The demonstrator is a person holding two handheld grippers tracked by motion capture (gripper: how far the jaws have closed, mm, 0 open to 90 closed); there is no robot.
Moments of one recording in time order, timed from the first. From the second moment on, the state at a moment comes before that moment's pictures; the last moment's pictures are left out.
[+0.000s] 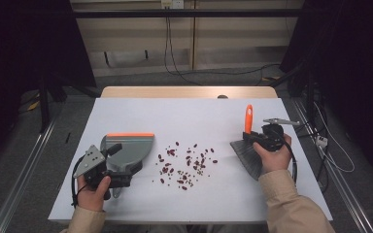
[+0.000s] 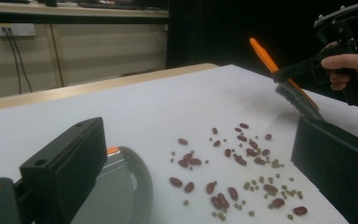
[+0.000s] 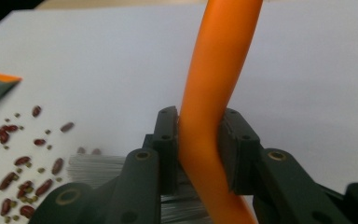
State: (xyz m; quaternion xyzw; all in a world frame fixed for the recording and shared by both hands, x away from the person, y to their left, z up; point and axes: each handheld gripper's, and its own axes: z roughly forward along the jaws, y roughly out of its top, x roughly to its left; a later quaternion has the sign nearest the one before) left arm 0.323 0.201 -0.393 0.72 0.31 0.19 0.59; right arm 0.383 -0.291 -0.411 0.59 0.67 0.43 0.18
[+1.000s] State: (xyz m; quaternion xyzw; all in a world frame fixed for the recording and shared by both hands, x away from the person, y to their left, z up) left arm 0.345 0.125 -0.374 0.74 0.27 0.13 0.60; right arm 0.367 -0.258 -0.362 0.52 0.63 0.54 0.19
